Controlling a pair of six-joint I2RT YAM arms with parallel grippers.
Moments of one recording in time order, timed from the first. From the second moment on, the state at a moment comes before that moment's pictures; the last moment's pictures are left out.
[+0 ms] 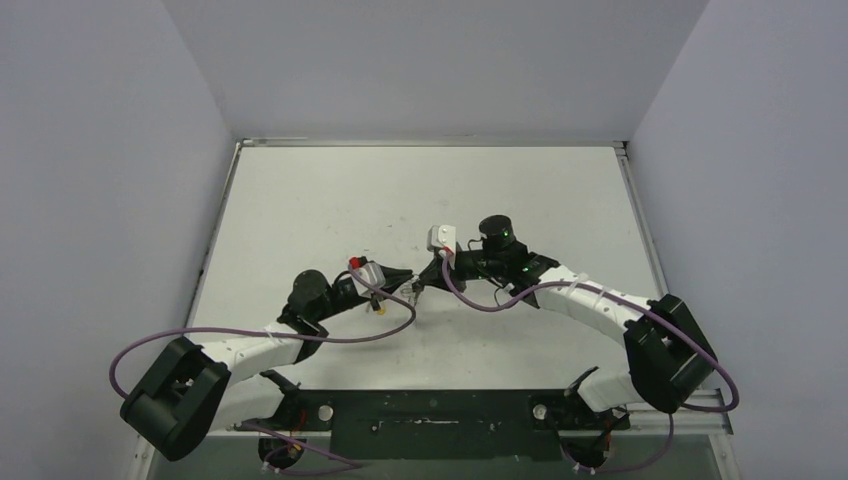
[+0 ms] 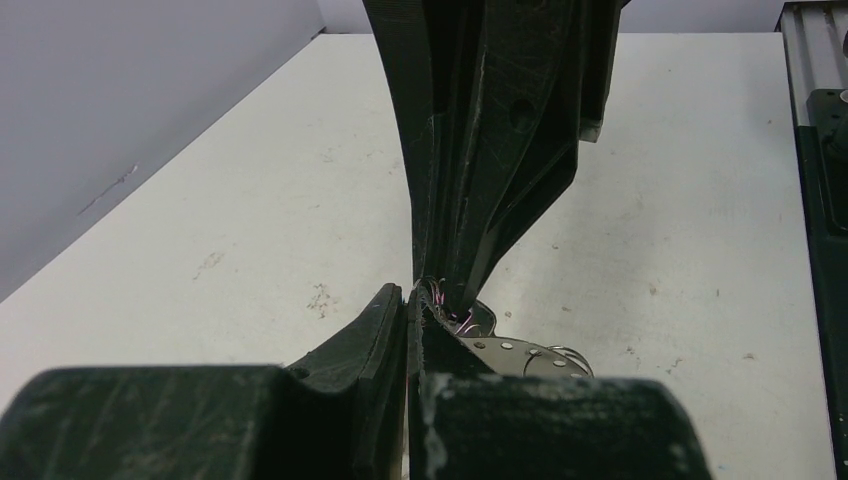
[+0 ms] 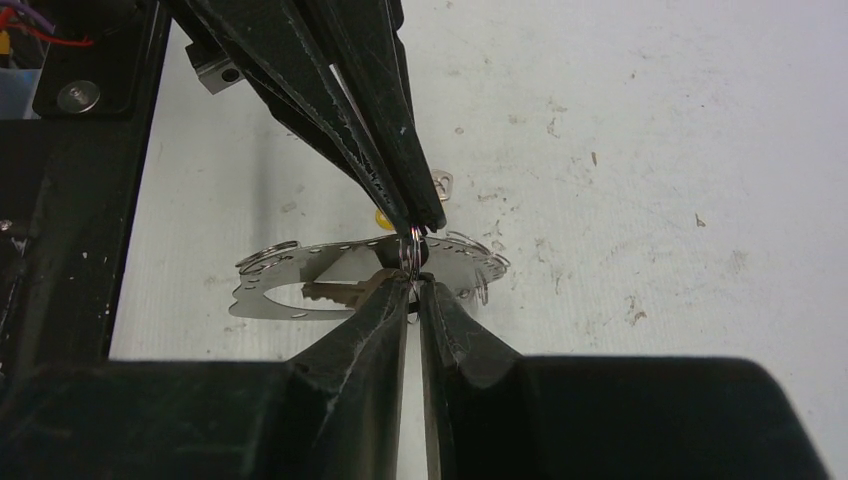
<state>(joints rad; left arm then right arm) -0.60 1.16 0.27 0.98 0.55 0.11 0.66 1.41 0.80 0.13 -0.79 -0.40</state>
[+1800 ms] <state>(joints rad) -0.59 0.96 0.29 0.79 0.51 0.15 0.68 1.39 0.86 0.03 -0.71 -0.43</state>
